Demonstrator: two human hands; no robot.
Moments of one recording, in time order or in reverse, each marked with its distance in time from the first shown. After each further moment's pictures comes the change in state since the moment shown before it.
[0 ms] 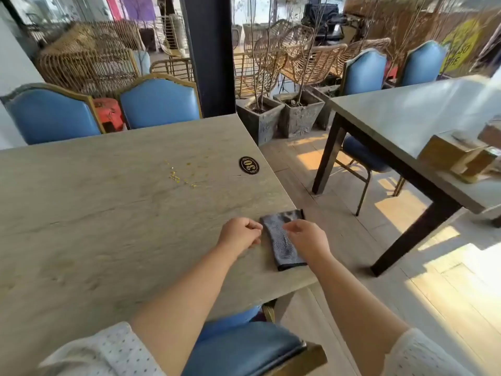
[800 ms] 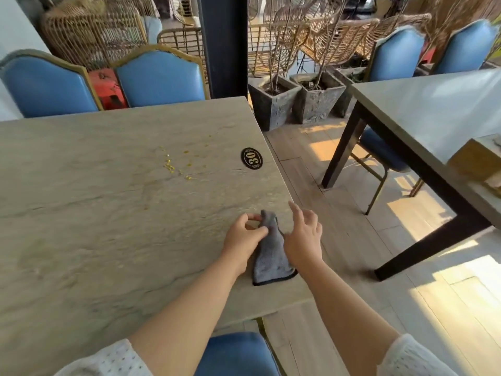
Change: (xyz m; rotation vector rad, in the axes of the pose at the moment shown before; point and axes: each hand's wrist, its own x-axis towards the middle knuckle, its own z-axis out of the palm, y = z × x) left_hand 0.028 0.018 0.038 -0.295 0.177 -0.072; right_hand 0.057 0.004 0.009 -0.163 -0.014 -0.043
